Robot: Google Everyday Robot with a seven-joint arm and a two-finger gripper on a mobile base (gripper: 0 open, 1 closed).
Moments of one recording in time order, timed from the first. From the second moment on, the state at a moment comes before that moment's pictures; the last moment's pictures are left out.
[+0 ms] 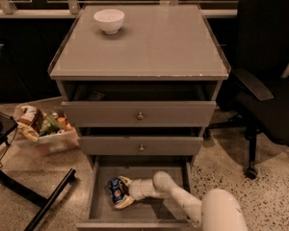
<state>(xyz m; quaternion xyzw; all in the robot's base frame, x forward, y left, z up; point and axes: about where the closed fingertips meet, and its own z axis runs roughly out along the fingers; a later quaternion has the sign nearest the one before) 0.573 0.117 0.158 -0.59 0.60 0.35 0.40</state>
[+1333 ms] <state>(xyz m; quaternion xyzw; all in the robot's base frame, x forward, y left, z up) 0.514 0.030 0.286 -0.64 0.52 0.33 0.45</state>
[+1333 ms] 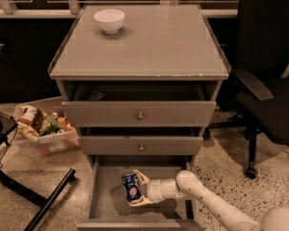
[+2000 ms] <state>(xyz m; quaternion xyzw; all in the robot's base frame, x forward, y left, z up) 0.501 0.028 0.374 -0.69 0.48 0.30 0.45</state>
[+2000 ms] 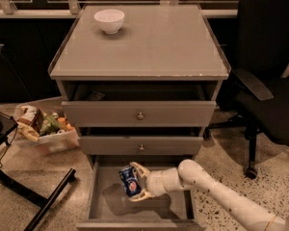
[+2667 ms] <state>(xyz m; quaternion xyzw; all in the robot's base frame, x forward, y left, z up) 0.544 0.041 0.484 -0.73 0.45 0.23 0.47</state>
